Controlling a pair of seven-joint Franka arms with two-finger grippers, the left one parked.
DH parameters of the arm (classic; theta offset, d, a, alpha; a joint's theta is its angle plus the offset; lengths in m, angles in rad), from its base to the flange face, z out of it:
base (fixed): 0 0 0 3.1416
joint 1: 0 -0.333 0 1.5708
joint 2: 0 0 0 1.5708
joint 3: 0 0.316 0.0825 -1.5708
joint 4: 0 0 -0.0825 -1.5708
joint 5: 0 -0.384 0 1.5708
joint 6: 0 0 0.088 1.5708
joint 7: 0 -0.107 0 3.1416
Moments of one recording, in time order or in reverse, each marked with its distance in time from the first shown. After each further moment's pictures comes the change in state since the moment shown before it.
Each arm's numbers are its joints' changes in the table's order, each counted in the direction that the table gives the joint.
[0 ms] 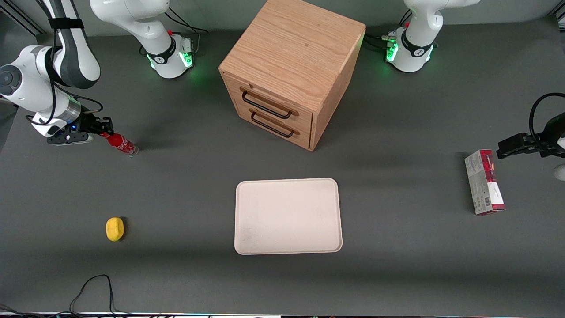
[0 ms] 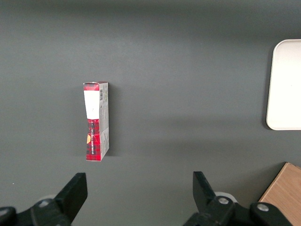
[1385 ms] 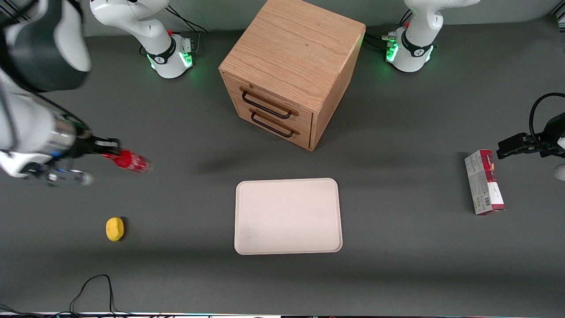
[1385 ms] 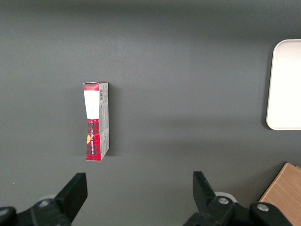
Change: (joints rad) arm -0.214 0.565 0.216 -1.346 -0.223 0.931 -0.467
